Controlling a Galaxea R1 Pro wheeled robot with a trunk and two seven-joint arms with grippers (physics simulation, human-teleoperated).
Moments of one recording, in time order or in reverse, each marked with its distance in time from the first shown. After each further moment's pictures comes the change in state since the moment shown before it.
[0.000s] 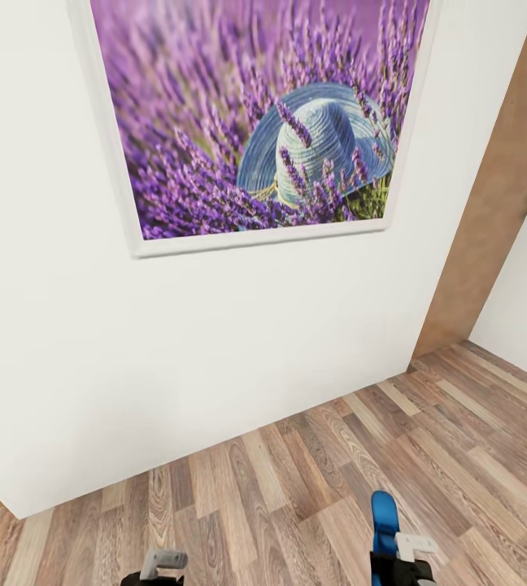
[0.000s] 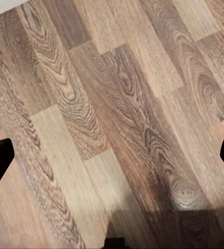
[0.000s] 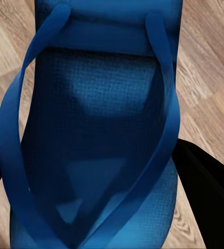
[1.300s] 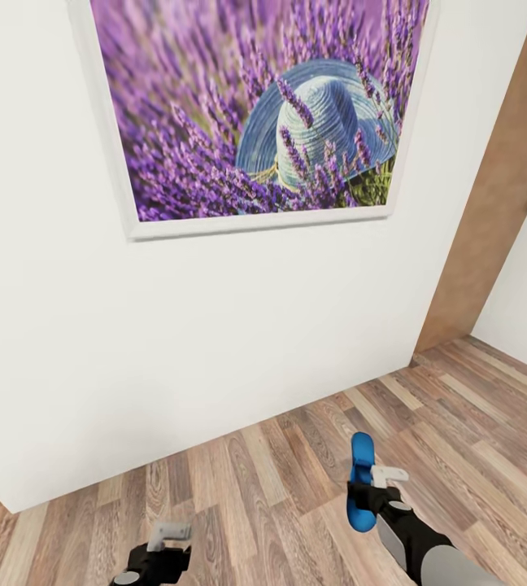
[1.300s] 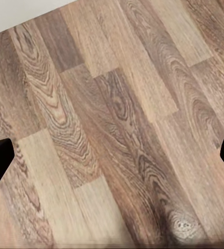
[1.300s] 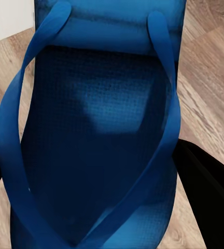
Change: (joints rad) left arm 0.002 0.002 0.010 -0.149 0.006 0.068 0.004; right arm -0.193 0.038 0.006 0.000 0.012 0.049 0.000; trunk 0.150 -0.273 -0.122
